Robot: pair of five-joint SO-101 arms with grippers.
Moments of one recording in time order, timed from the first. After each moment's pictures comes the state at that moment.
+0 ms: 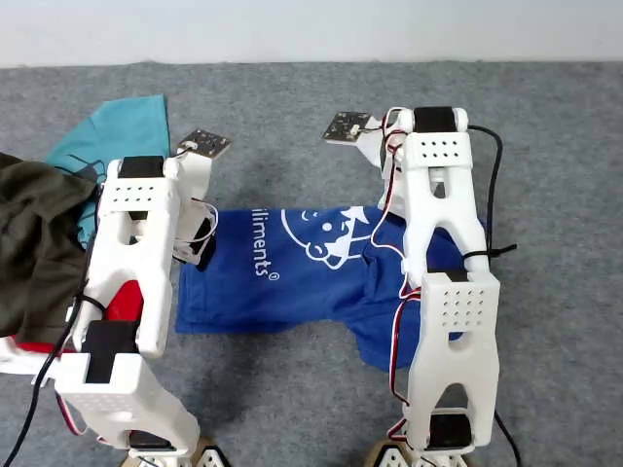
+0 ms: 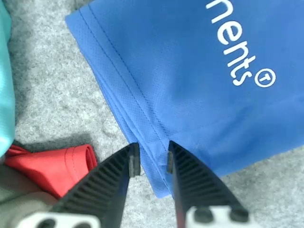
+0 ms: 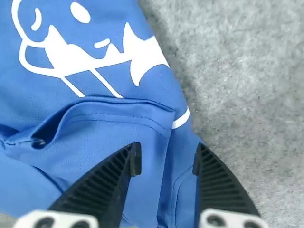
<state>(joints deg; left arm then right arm) -4.7 11.8 5.0 88.7 -13.3 -5.9 47.7 -52.0 99.9 57.8</state>
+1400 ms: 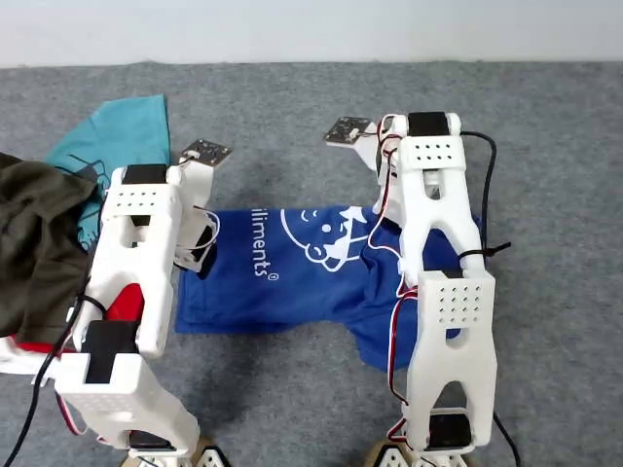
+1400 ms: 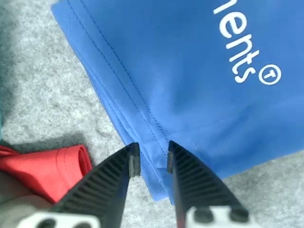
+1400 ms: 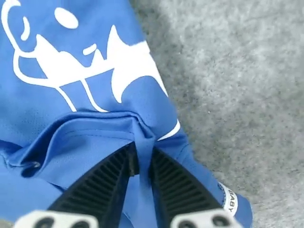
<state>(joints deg) -4.7 11.8 8.8 86.3 -13.3 -6.4 50.3 -52.0 100.5 52.0</state>
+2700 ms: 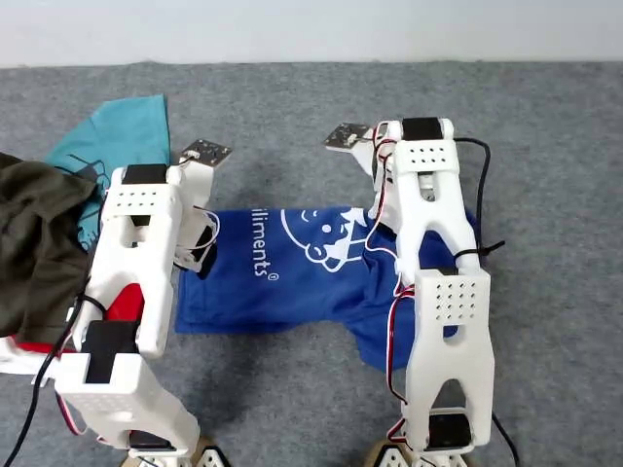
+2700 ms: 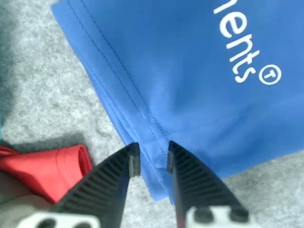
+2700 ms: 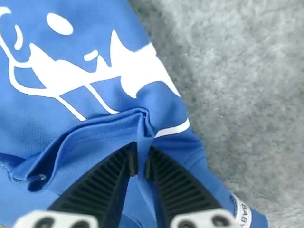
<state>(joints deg) -4.7 11.8 8.8 86.3 -13.3 -7.0 52.7 -52.0 100.5 48.5</state>
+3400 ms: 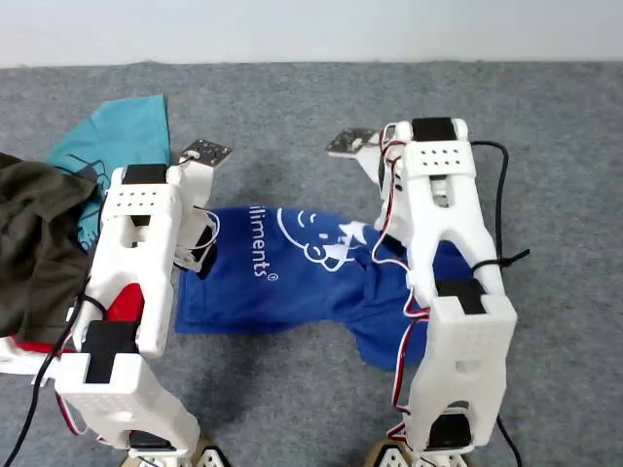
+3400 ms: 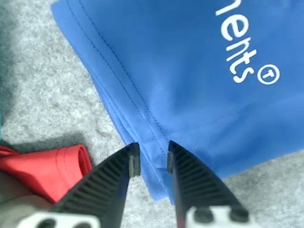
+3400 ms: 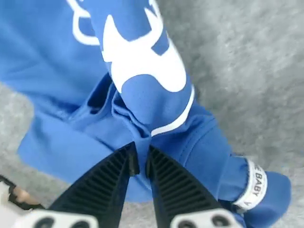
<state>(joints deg) -4.7 11.8 8.8 86.3 -13.3 -7.0 30.1 -26.1 100.5 48.3</state>
